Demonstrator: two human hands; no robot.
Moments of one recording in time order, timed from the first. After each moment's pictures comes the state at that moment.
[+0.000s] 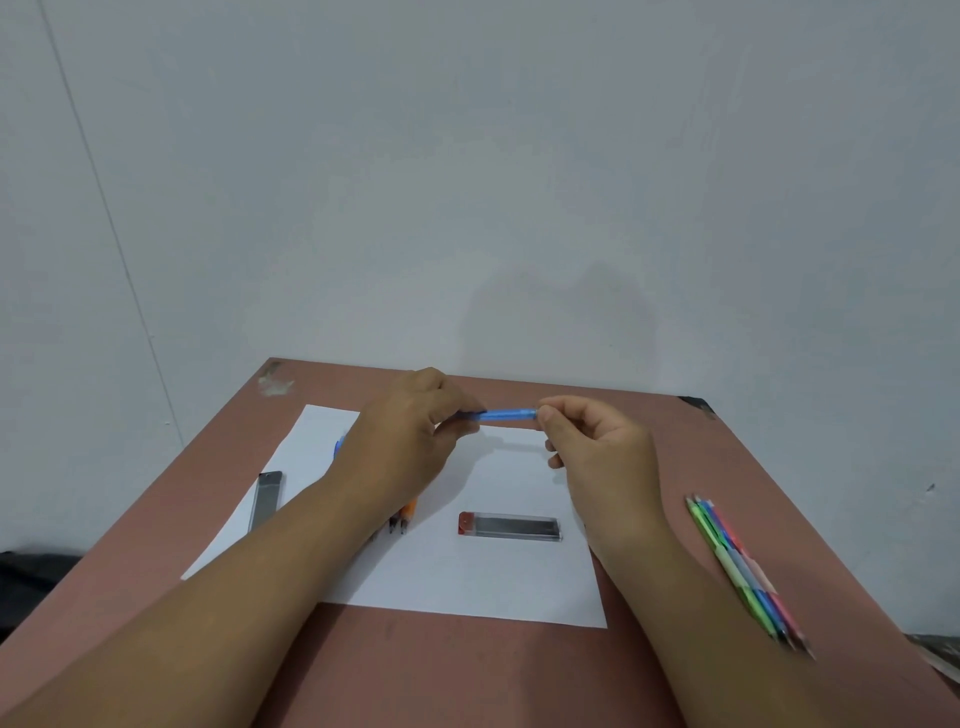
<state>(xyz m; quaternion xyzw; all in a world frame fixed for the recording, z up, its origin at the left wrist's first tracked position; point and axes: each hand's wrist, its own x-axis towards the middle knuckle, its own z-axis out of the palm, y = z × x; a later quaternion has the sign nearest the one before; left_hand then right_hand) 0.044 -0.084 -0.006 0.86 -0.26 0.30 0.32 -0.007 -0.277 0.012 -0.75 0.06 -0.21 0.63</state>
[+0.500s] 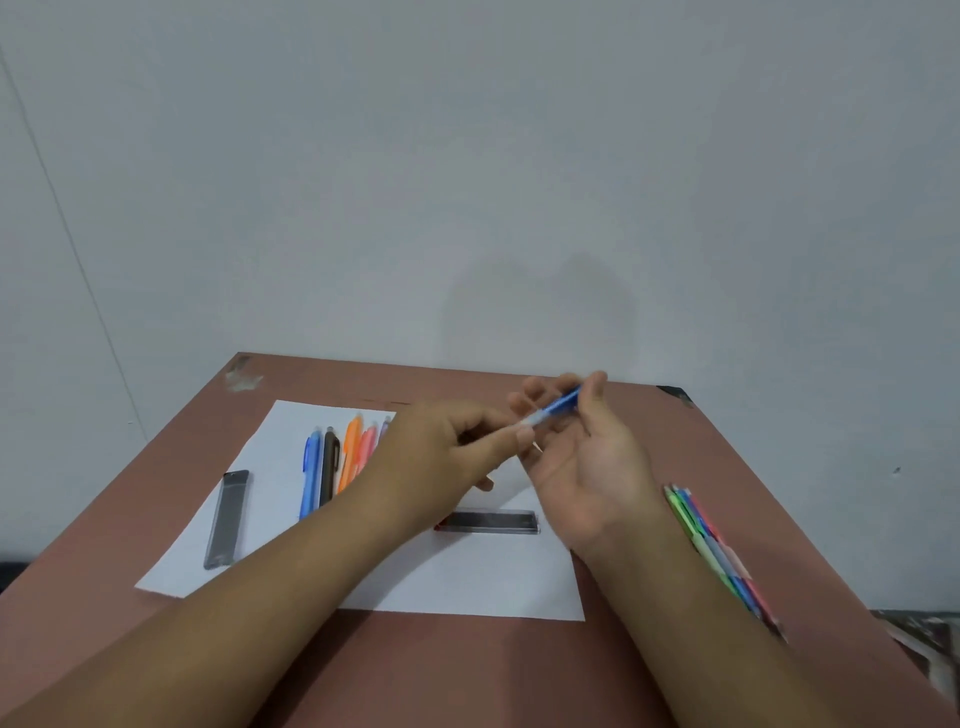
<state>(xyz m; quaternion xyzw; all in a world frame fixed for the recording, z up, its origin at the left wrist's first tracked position) 0.000 -0.123 0.018 0.81 -0.22 0.05 0.54 -0.005 -0.278 0.020 -0.40 0.03 -0.05 0.91</state>
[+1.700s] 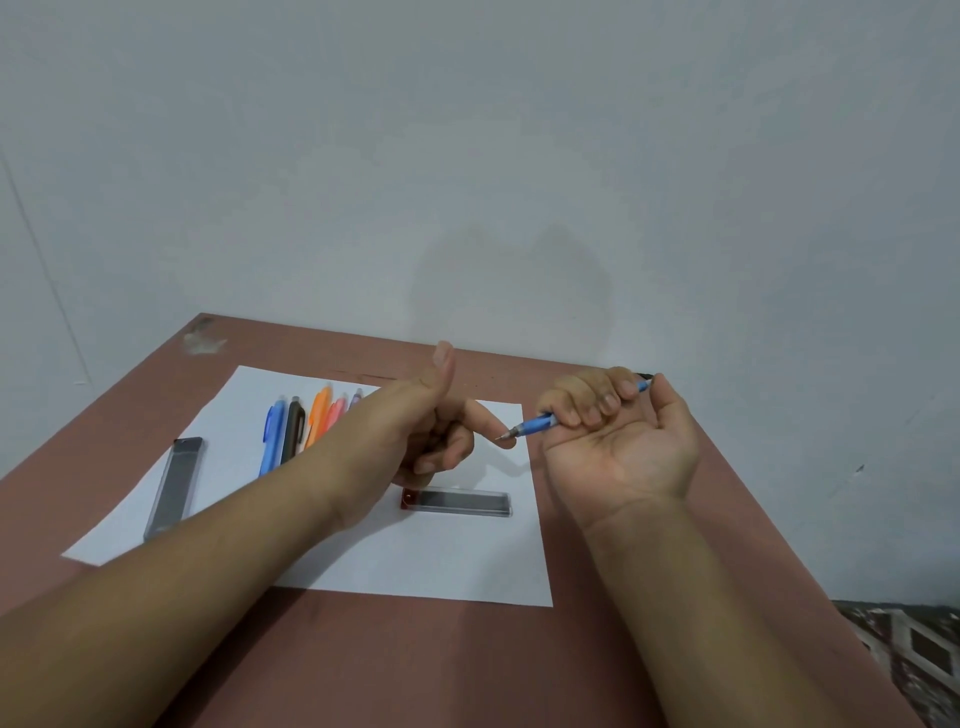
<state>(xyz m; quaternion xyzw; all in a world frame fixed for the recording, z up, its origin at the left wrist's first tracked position) 0.004 -0.117 0.016 0.69 -0.21 -0.17 0.68 -0.011 -0.303 0.027 -0.14 -0.02 -0.06 0.99</state>
